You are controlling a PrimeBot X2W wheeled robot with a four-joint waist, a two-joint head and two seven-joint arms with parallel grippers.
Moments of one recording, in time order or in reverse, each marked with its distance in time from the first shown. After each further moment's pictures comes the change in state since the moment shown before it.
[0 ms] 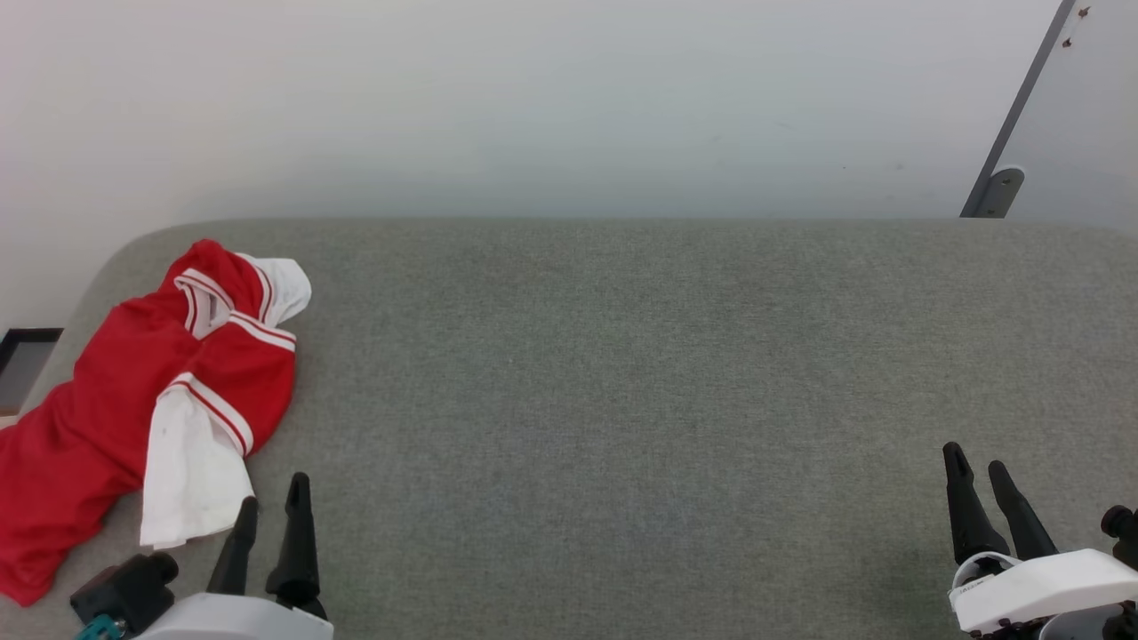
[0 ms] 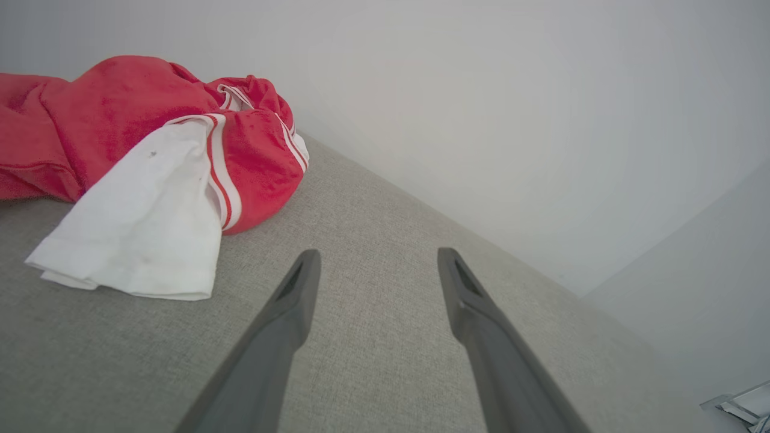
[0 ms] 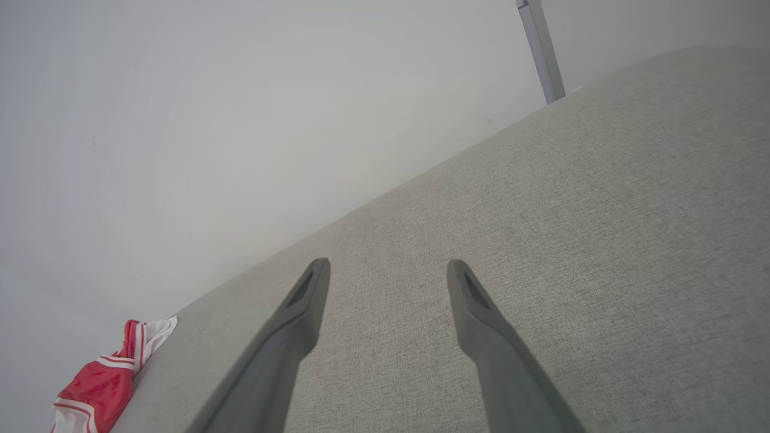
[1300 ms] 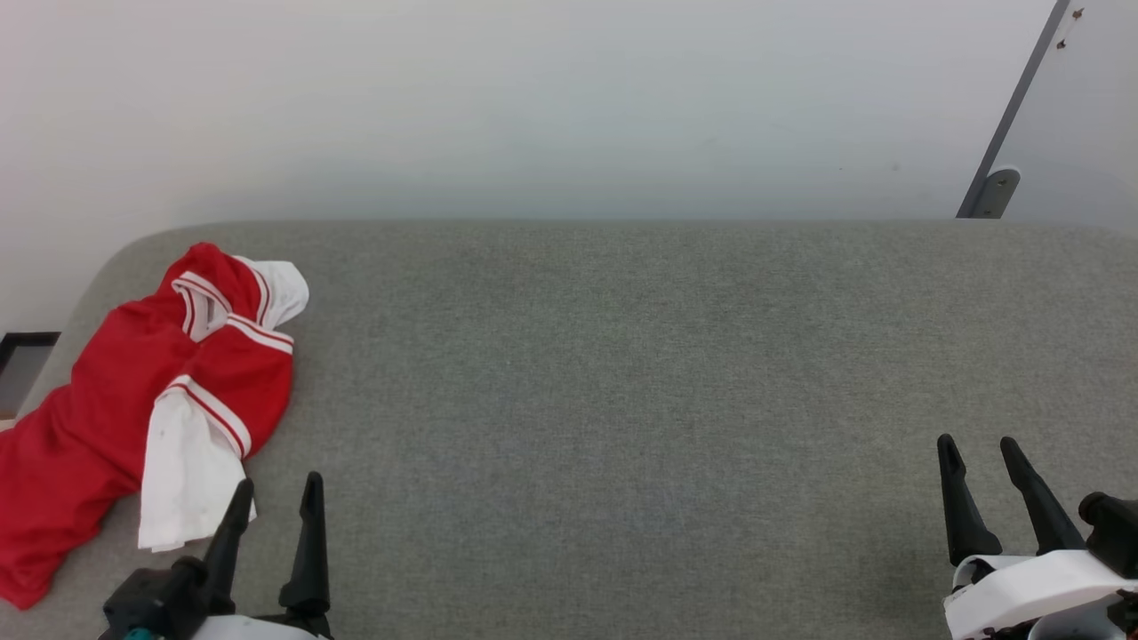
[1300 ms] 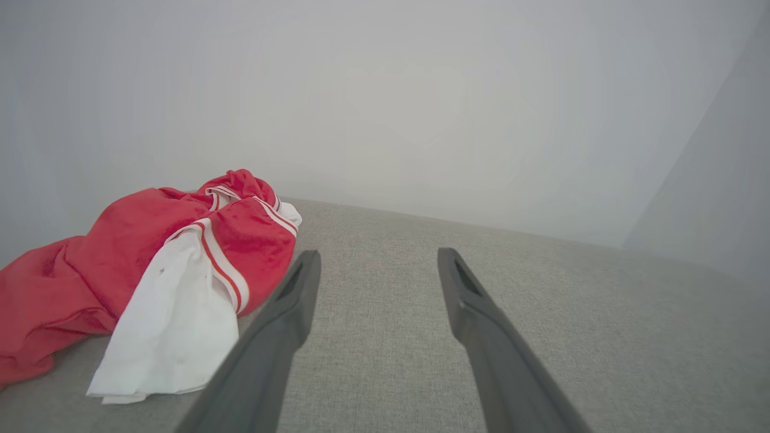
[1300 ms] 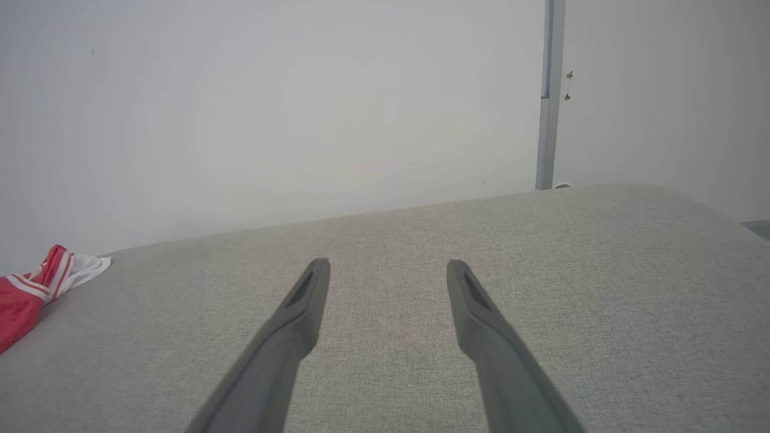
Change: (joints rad) left arm 0.040 -0.002 0.016 -0.063 0.373 -0.067 -0.093; right arm 0.000 -0.026 0.010 -0.028 -0.343 0.000 -0.075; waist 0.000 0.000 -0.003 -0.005
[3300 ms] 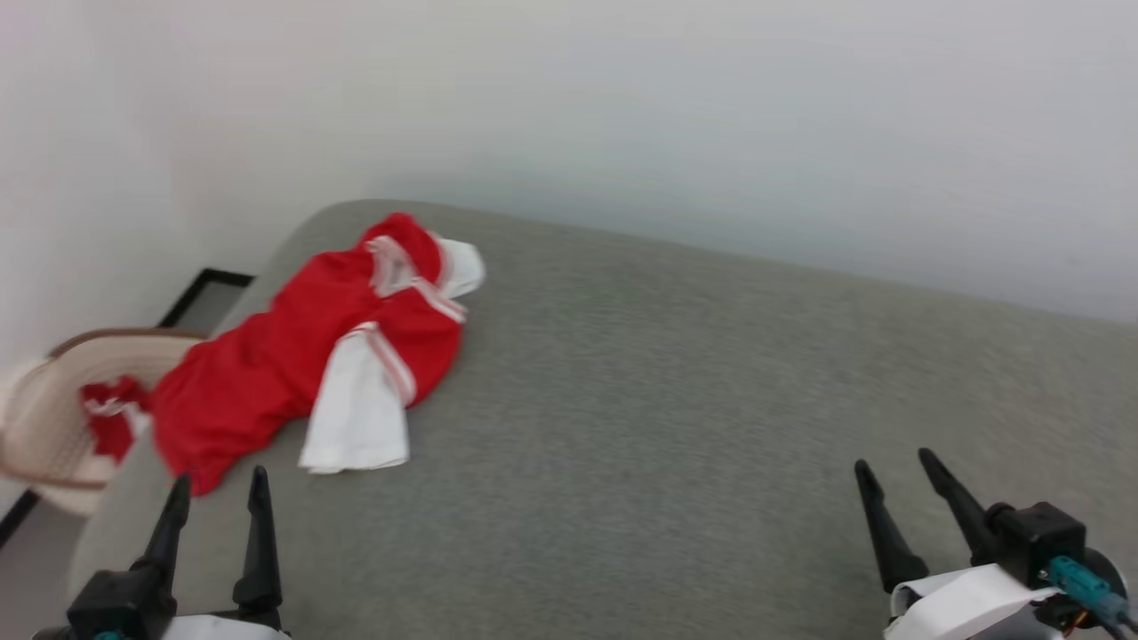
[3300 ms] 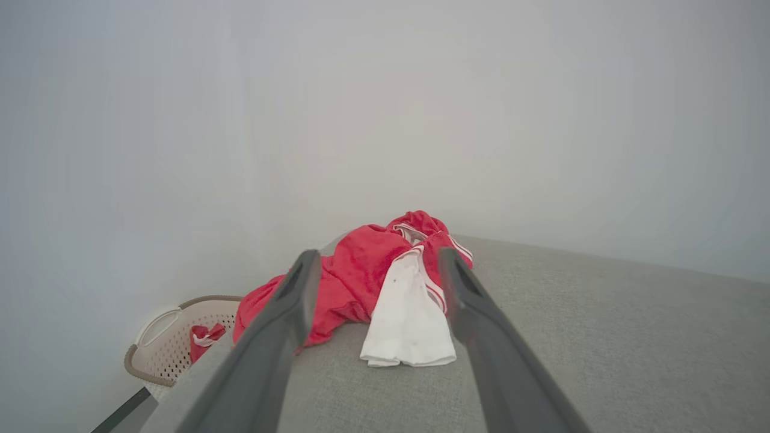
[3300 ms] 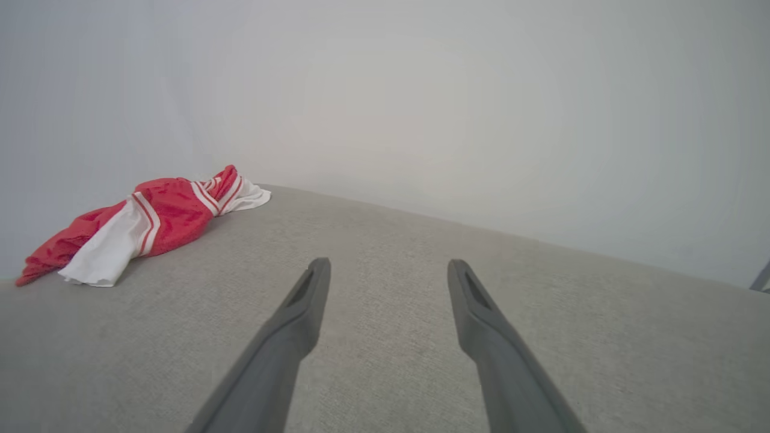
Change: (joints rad) left arm 0.000 0.020 0.080 -0.008 0.143 0.027 -0.030; right arm 0.004 -0.016 0.142 -0.011 -0.126 0.000 -0.006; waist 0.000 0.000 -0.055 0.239
